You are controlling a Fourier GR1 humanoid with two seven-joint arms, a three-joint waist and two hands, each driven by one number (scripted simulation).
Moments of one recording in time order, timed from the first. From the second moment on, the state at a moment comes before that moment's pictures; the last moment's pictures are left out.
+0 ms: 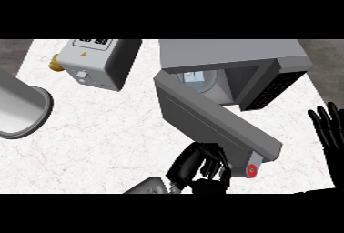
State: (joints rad) left arm -0.48 0.01 -0.98 -1.14 0.23 0.43 -0.18; right arm 0.15 -0.26 -0.15 -1.78 -0.28 0.32 -0.36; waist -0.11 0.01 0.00
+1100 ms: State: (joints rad) left arm -0.84 0.00 -0.83 -0.94 0.64 0.64 -0.28; right arm 0.09 -0.36 -0.11 -1.95 -0.52 0.47 -0.20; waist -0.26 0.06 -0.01
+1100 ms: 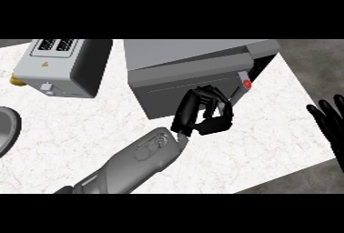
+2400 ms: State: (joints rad) left arm -0.86 0.00 -0.79 -0.89 0.86 0.63 -0.55; right arm 0.01 -0.46 -0.16 -2.00 -0.69 0.48 -0.10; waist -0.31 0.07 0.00
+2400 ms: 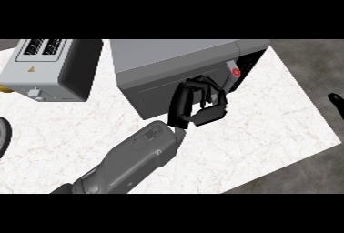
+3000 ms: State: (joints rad) left arm -0.87 0.00 -0.81 -0.87 0.91 0.63 -0.63; right arm -0.01 -0.50 -0.19 -2.00 -0.75 0.47 -0.06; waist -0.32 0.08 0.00
